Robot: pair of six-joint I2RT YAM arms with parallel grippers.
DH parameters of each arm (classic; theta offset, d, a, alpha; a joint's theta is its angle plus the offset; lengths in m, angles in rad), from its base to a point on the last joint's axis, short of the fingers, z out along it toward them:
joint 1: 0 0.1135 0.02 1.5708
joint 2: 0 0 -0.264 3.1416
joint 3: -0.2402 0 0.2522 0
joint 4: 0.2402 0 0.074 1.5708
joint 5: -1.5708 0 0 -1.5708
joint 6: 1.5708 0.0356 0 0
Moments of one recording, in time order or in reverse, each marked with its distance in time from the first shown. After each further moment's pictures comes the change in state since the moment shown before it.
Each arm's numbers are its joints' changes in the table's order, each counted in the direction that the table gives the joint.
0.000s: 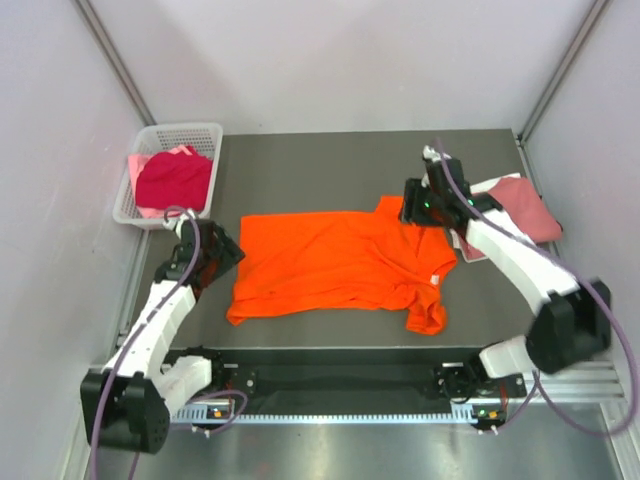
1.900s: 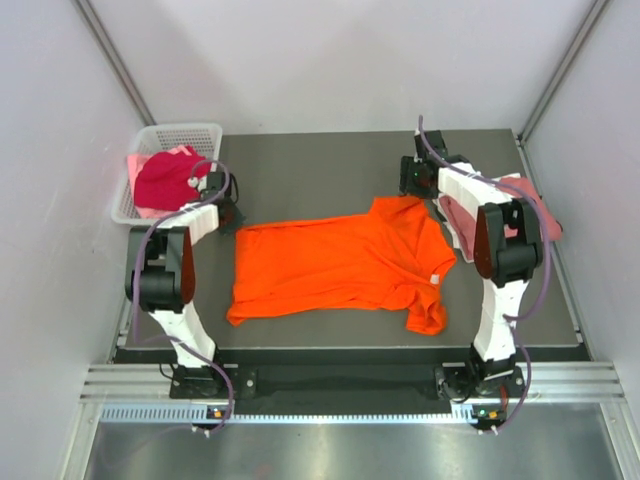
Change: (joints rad) left arm 0.040 -0.899 -0.509 -0.235 0.051 0.119; right arm -0.148 -0.738 -0.514 -0.056 -0.042 -0.108
